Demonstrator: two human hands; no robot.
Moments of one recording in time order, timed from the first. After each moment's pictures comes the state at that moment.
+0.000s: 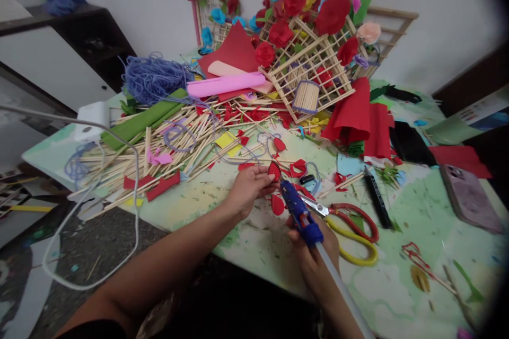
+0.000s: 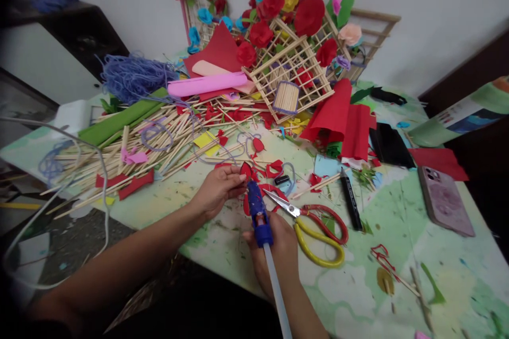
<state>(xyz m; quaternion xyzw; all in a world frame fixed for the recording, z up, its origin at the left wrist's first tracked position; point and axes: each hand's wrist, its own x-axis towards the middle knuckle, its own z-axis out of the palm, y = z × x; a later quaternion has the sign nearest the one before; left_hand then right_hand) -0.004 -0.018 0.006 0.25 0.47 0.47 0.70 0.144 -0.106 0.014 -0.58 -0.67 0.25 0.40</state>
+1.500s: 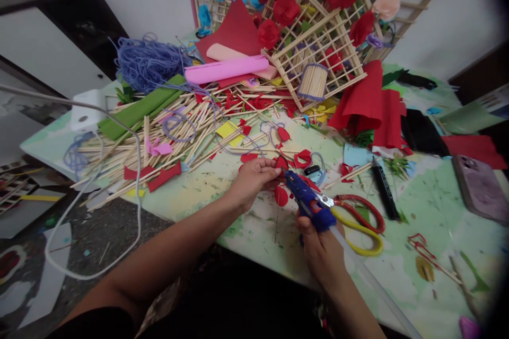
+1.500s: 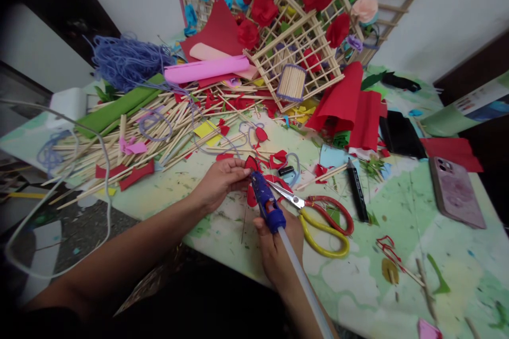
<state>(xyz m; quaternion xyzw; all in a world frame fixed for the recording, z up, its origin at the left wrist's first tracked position) -0.007 -0.020 0.004 0.31 0.47 0.43 0.71 0.144 -0.103 0.010 -0.60 -0.66 0.24 0.39</state>
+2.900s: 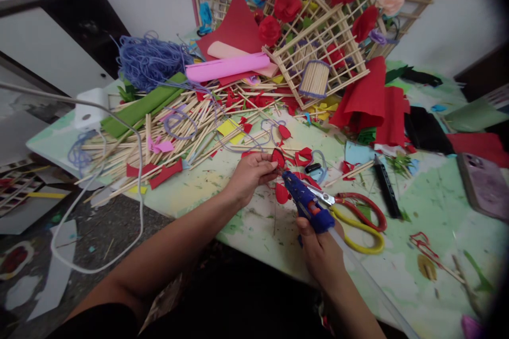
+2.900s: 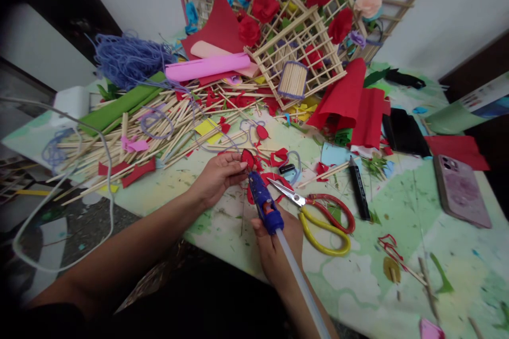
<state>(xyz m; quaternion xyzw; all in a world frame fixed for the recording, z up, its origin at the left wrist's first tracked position) -0.012 -0.016 0.002 0.28 0.45 0.47 0.71 0.143 -0.106 0.010 -0.59 -0.68 0.21 0.39</state>
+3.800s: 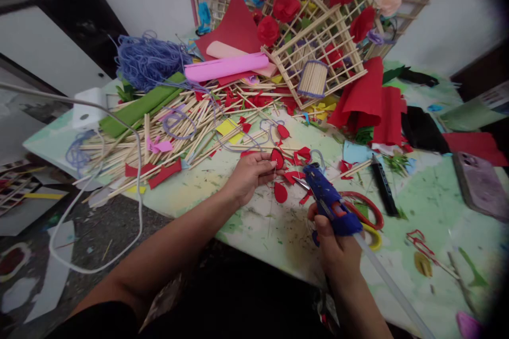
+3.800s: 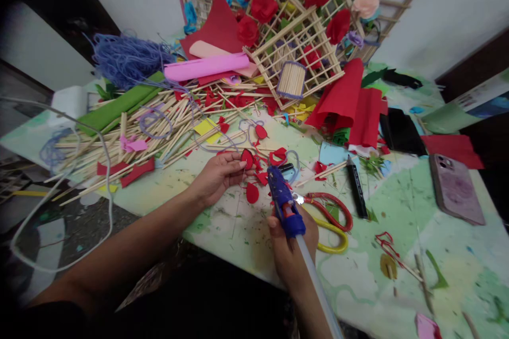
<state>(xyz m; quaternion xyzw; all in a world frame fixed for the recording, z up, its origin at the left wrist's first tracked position) -0.012 -0.016 0.004 0.26 0.44 0.45 0.73 0.163 -0.112 0.010 -0.60 -0.63 0.24 0.43</state>
